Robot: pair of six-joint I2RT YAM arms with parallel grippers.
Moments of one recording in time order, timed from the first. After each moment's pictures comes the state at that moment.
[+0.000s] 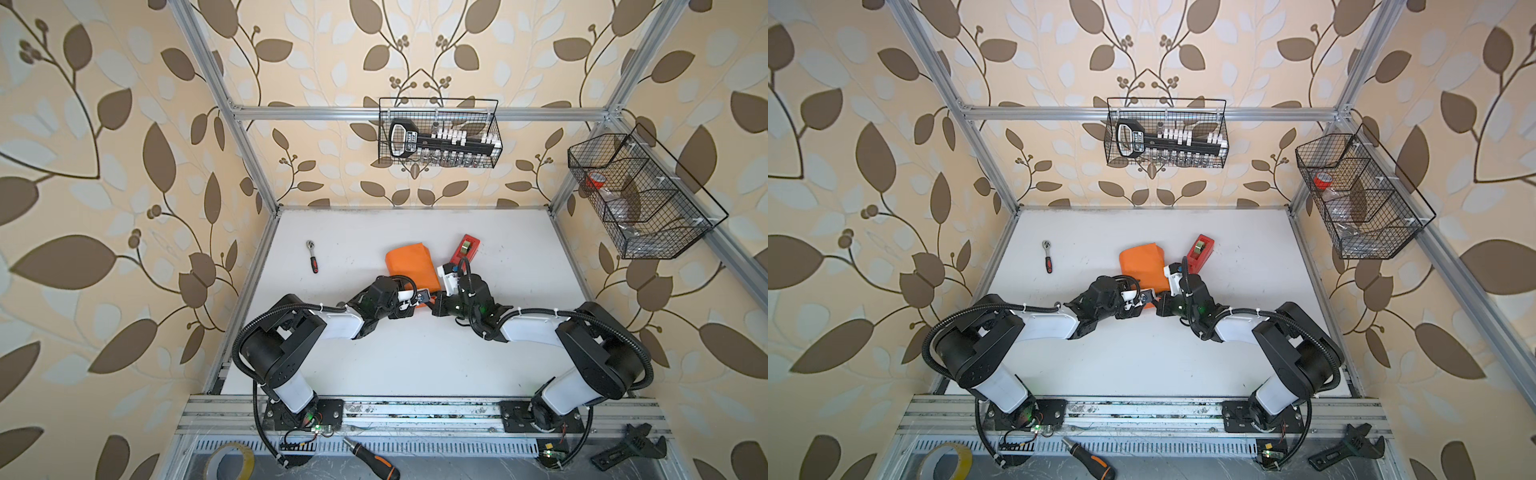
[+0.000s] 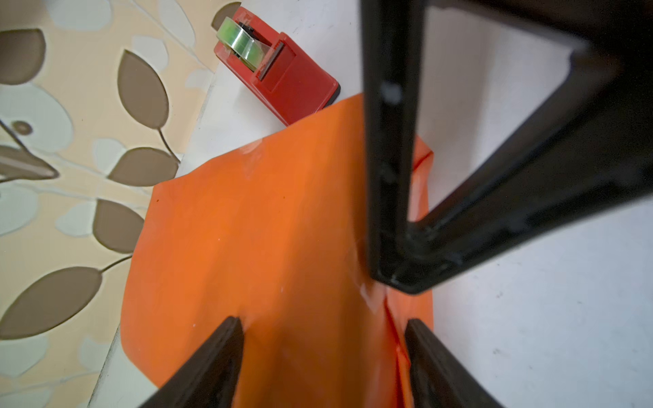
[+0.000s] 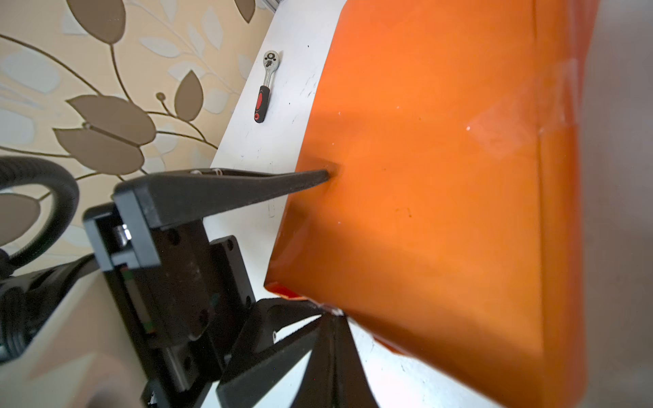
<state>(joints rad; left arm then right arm) -0.66 1.64 0.63 0.46 0.07 0.79 0.60 1.59 0.59 0.49 -0.30 0.63</state>
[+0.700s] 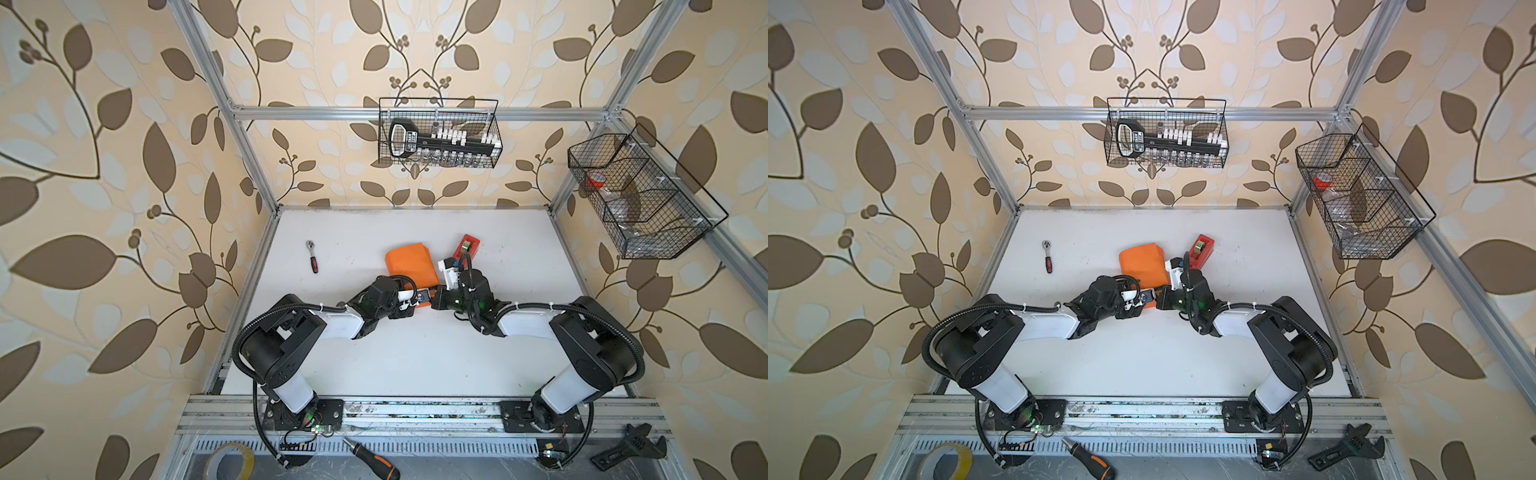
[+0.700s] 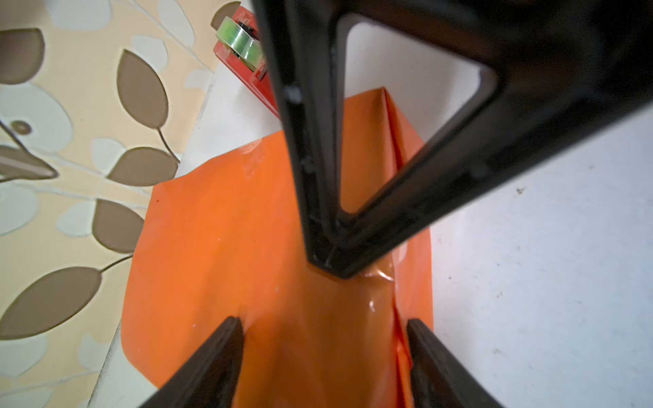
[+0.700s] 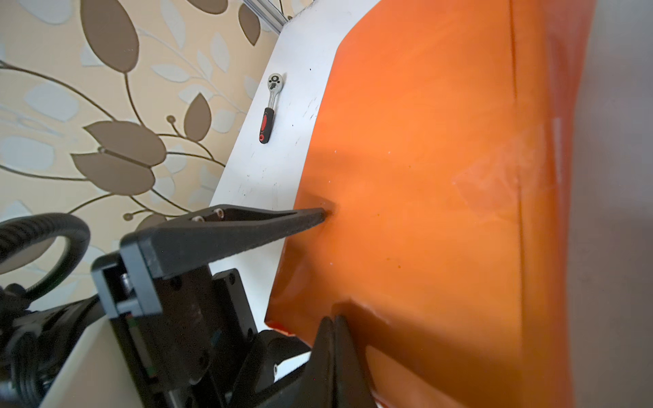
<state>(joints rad) -0.66 1.64 0.64 0.46 0.07 0.79 0.56 1.63 0.63 0.53 -0.32 0.66</state>
